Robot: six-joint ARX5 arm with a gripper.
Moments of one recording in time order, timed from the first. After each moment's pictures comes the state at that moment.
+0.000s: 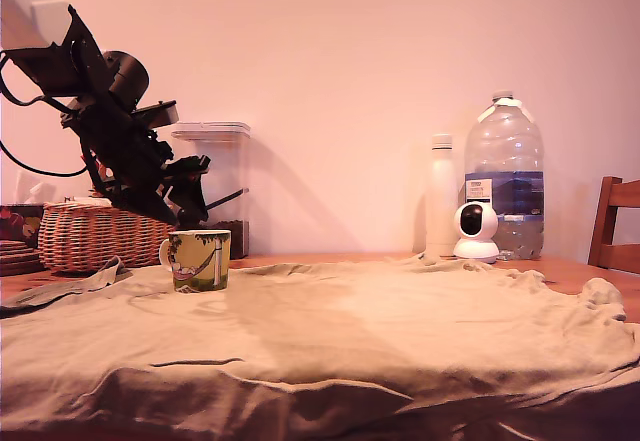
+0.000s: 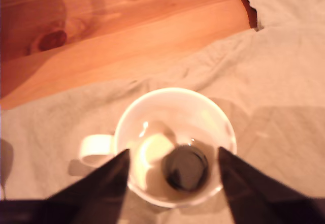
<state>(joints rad) -0.15 2.20 1.76 -0.29 0.29 0.08</state>
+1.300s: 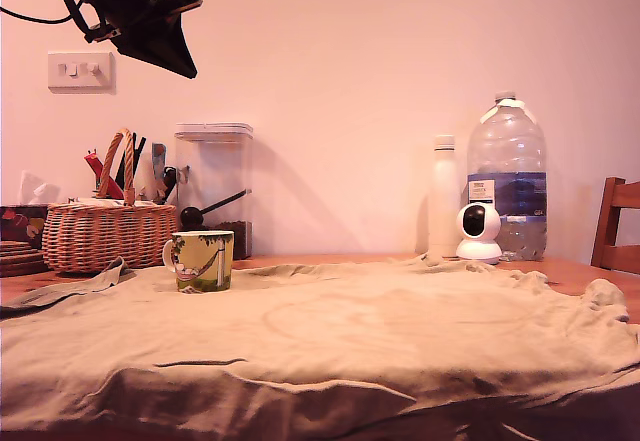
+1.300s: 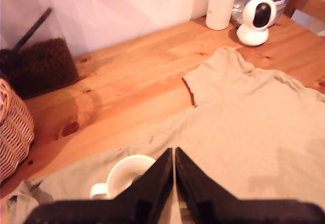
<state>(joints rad) -0.19 1.82 1.76 -0.47 0.30 0.11</state>
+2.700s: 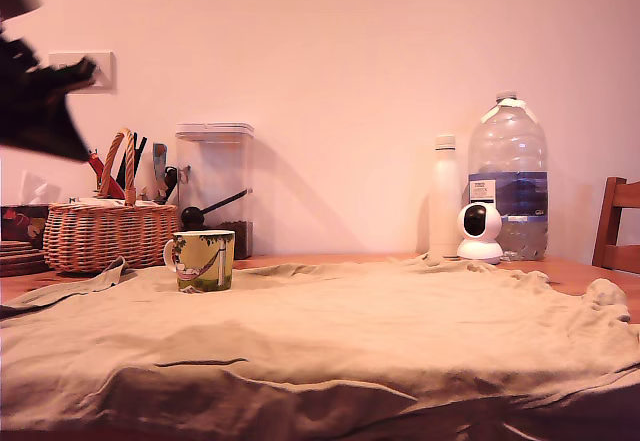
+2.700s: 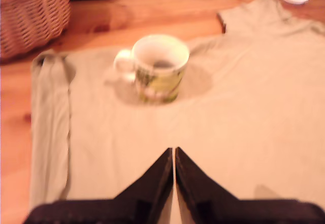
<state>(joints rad) -0.09 1.32 0.74 0.07 0.24 -0.03</state>
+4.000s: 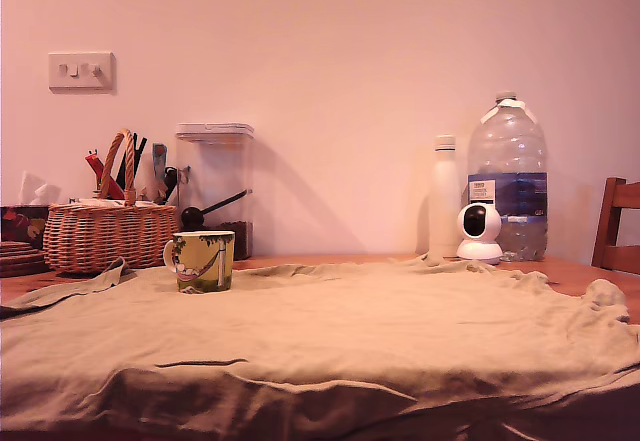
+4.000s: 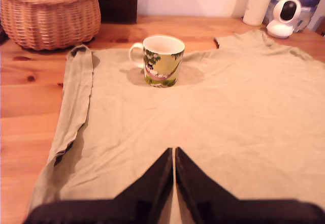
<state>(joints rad) -0.08 0.44 0.23 -0.08 0.21 -0.13</state>
